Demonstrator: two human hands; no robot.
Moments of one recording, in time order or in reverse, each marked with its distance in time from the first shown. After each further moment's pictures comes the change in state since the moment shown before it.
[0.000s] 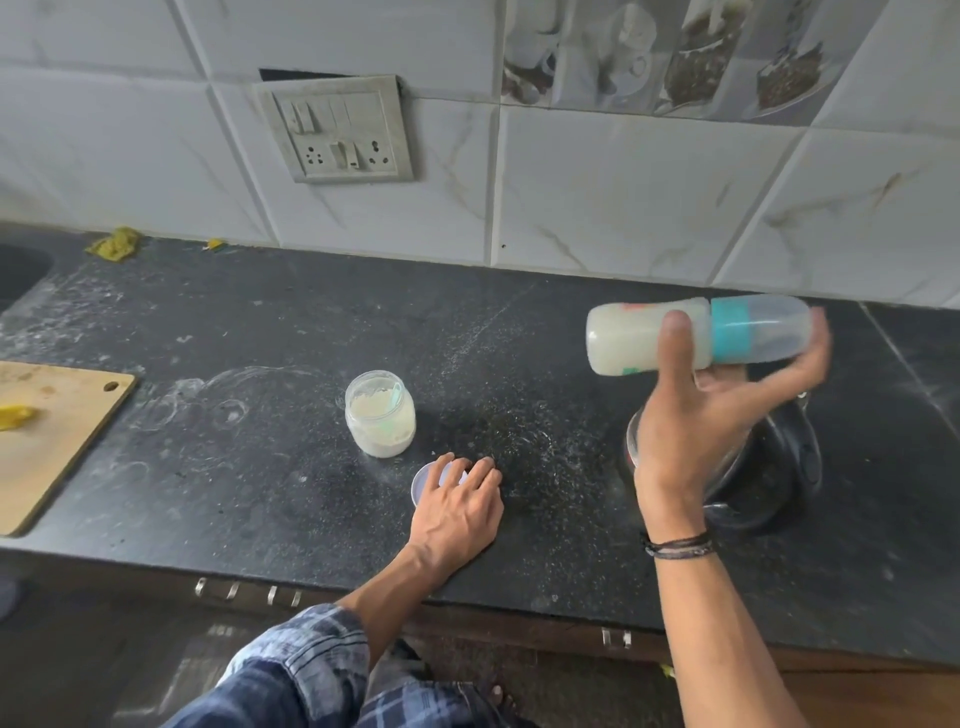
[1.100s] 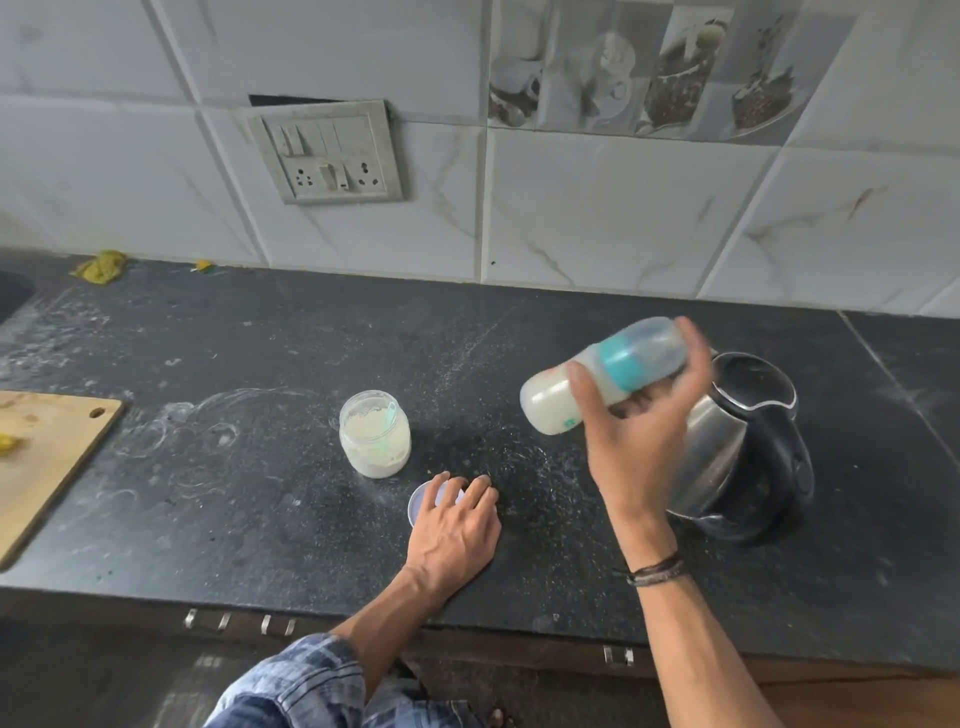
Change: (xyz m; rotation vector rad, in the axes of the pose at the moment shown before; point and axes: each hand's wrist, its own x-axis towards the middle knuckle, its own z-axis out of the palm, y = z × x) left_hand -0.001 0.000 0.001 -0.013 0.024 0.017; right_hand -0.022 0.004 0.008 -0.064 -0.188 0.119
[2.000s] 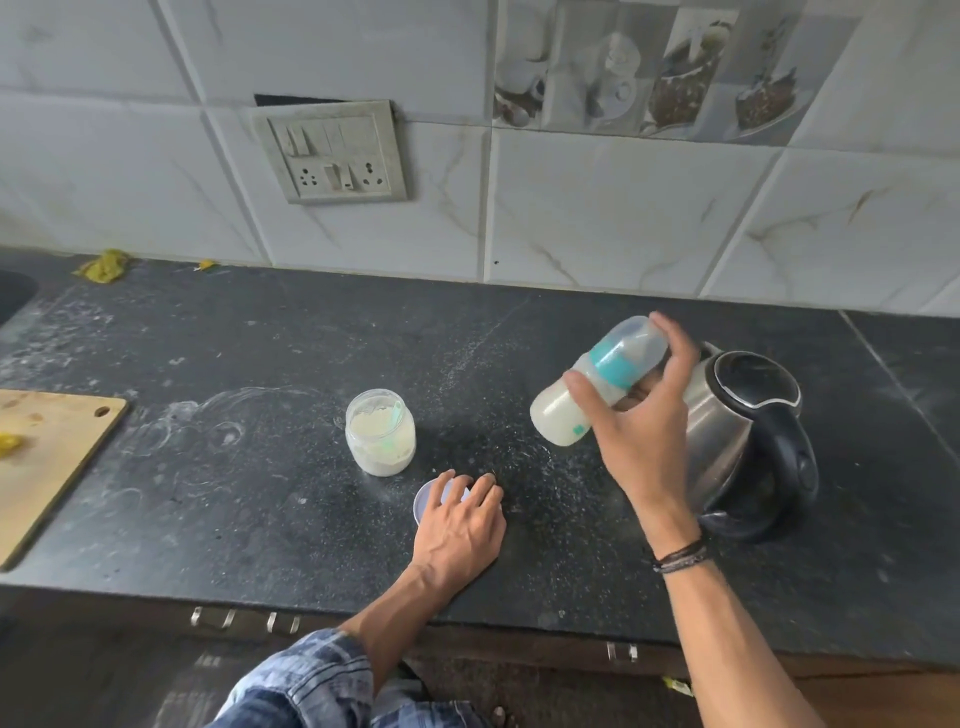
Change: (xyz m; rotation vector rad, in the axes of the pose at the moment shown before) left_hand 0.000 -0.001 -0.001 -0.002 -0.003 0.006; right_hand 0.012 0.002 -0.012 -0.217 -0.192 0.060
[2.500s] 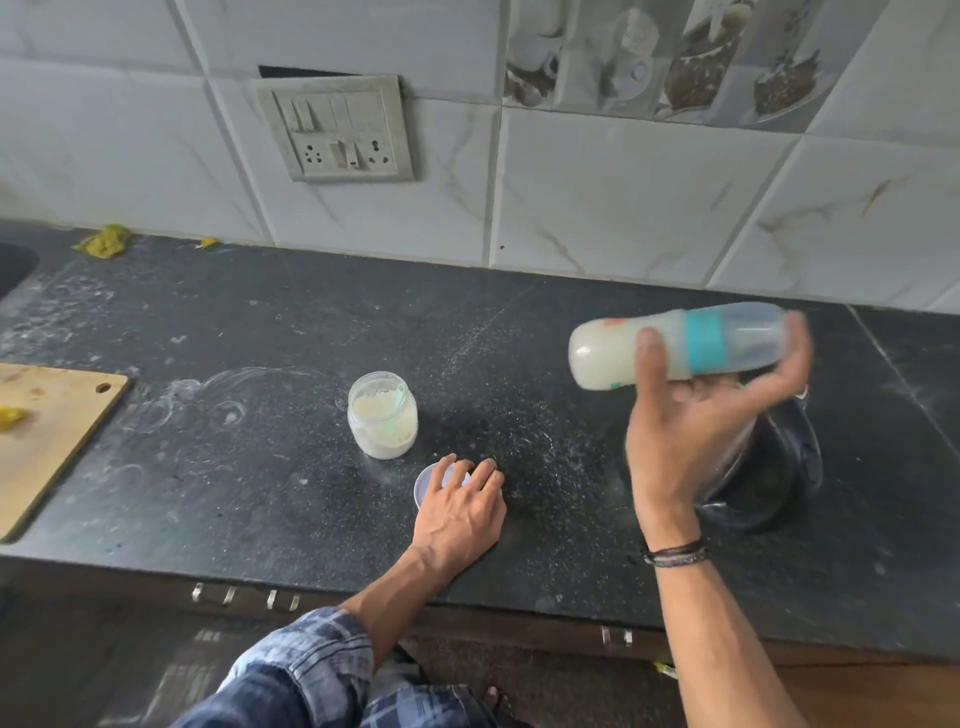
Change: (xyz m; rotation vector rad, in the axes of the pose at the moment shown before) left_hand 0.000 0.001 -0.002 0.004 -0.024 -0.015; right_hand -0.002 -0.005 0.002 0.176 0.315 -0.181
